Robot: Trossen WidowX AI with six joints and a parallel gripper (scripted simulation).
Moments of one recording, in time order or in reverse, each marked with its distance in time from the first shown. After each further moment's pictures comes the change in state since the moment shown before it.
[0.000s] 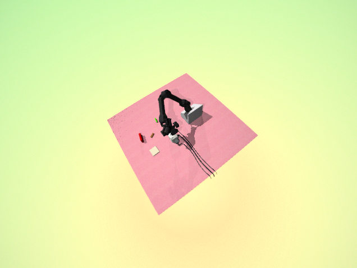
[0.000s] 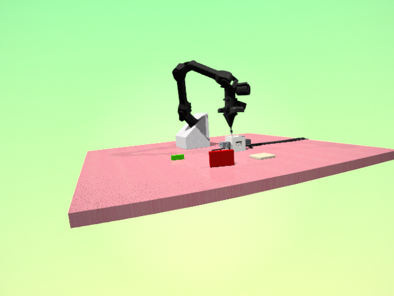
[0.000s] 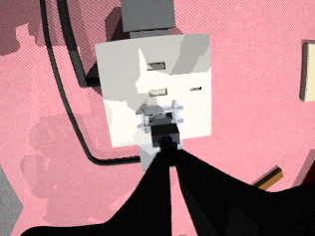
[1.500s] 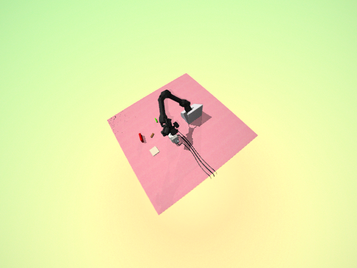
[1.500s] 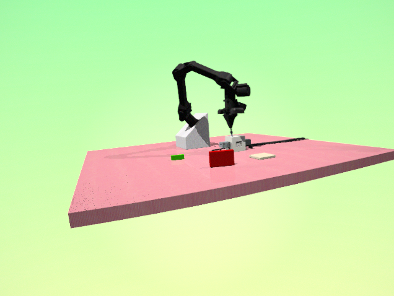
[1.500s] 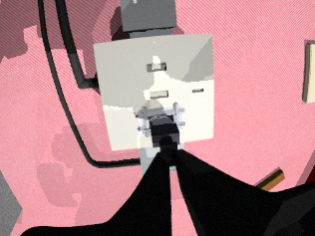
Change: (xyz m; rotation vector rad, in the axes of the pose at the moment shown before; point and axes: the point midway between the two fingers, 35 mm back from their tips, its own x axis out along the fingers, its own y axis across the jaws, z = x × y) arm 0.005 0.000 0.000 -0.001 0.001 0.000
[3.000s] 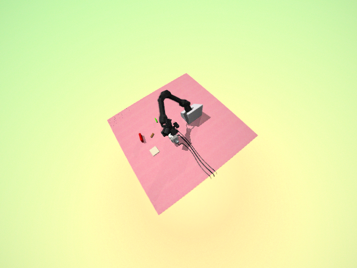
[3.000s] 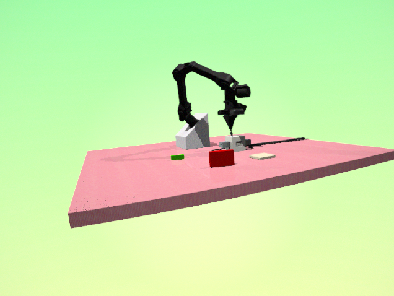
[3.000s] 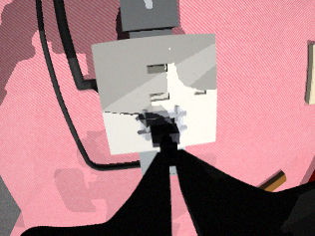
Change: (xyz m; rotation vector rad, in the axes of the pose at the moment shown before) arm 0.005 0.000 0.000 0.000 0.000 0.000
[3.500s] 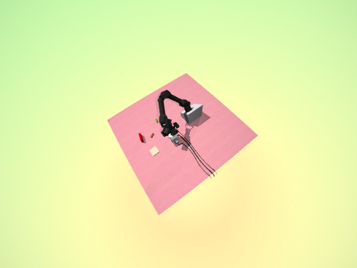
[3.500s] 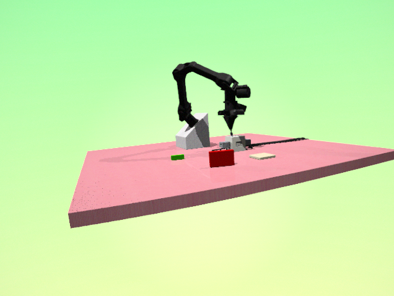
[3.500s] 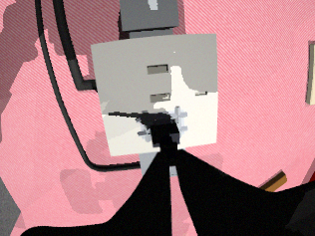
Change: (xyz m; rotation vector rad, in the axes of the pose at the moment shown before) arm 0.002 0.000 0.000 0.000 0.000 0.000
